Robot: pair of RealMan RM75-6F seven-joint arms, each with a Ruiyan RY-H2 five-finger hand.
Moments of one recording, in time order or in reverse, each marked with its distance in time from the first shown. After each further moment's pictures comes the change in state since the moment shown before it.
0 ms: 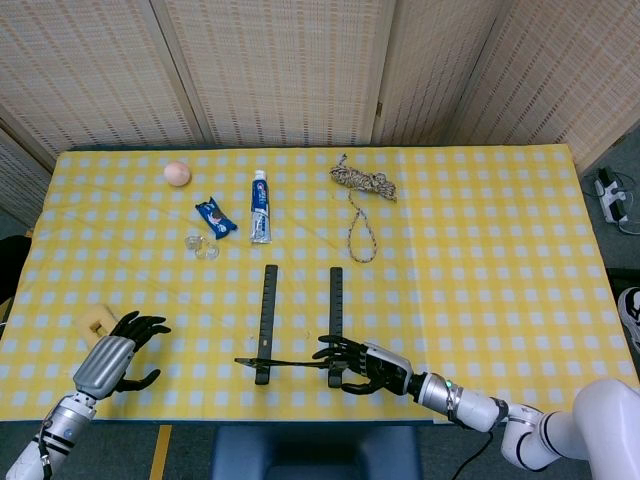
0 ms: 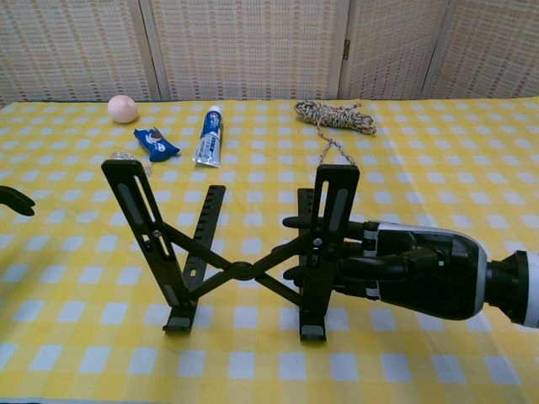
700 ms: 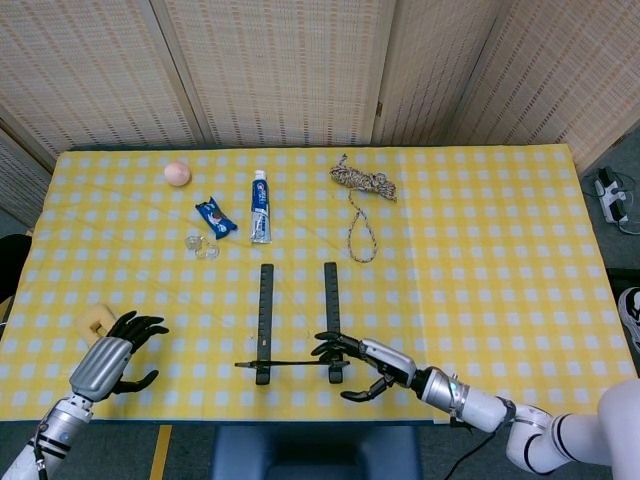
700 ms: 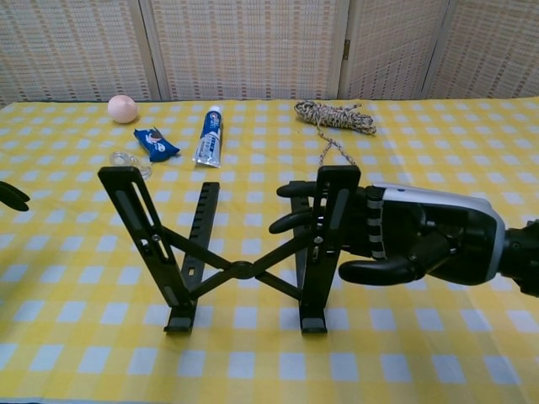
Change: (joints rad) left arm 0.014 0.019 -0.001 -0.022 0.016 0.023 0.012; right arm -0.022 0.081 0.072 -0.116 -0.018 0.003 -0.442
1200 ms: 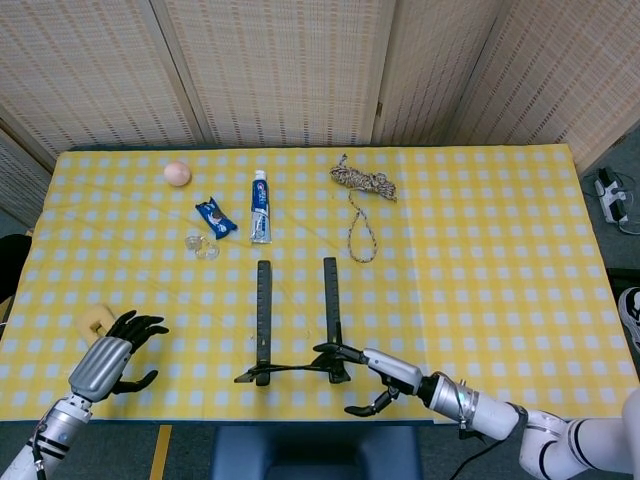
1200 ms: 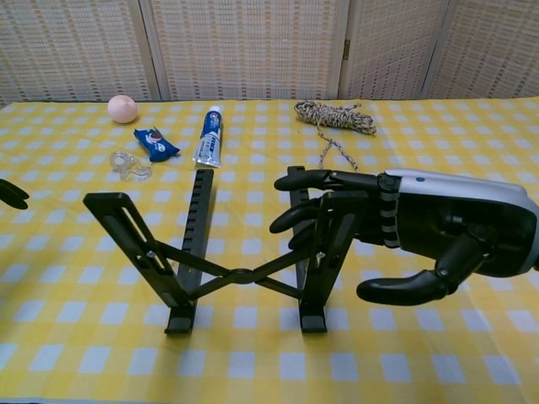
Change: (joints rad) left arm 0.004 0.009 -0.004 -0.006 0.013 0.005 0.003; right arm -0.017 0.085 0.011 -0.108 -0.068 0.022 -0.229
